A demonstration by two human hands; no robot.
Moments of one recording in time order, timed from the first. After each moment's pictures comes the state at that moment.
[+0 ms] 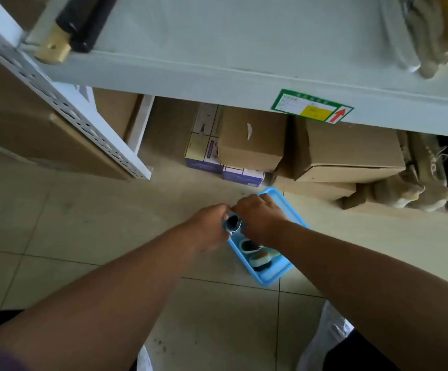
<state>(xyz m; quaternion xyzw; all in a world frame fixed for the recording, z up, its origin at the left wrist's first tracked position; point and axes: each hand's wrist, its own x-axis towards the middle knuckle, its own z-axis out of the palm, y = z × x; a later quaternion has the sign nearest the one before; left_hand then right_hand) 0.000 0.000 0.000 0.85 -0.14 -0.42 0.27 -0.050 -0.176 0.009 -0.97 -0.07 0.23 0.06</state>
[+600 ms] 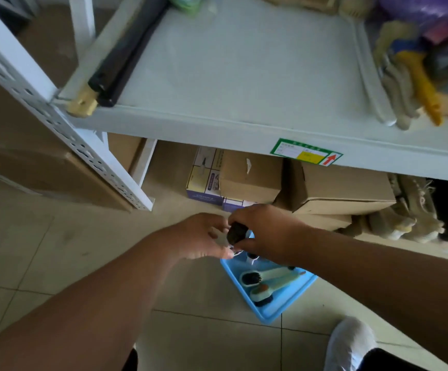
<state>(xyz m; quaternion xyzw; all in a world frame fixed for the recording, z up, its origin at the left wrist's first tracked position) 0.045 0.015 0.092 0.81 -0.20 -0.45 0.30 -0.026 -0.172 0.154 -0.95 -0.07 0.22 0.20</state>
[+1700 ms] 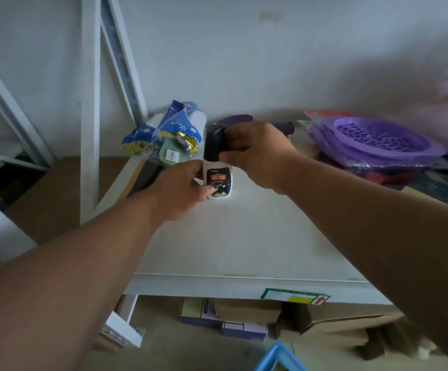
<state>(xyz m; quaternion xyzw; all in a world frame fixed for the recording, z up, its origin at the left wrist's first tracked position) 0.262 -0.075 0.297 0.87 -0.27 -0.12 0.40 0.187 -0.253 0.354 -0.88 0.06 -0.15 0.44</state>
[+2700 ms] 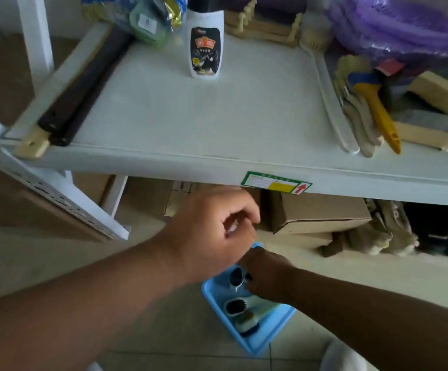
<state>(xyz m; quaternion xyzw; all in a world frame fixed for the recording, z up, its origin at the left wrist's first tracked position) 0.043 -0.048 0.210 0.78 -0.42 -0.08 0.46 -0.048 -0.222 0.065 -0.94 -0.01 0.31 0.12</state>
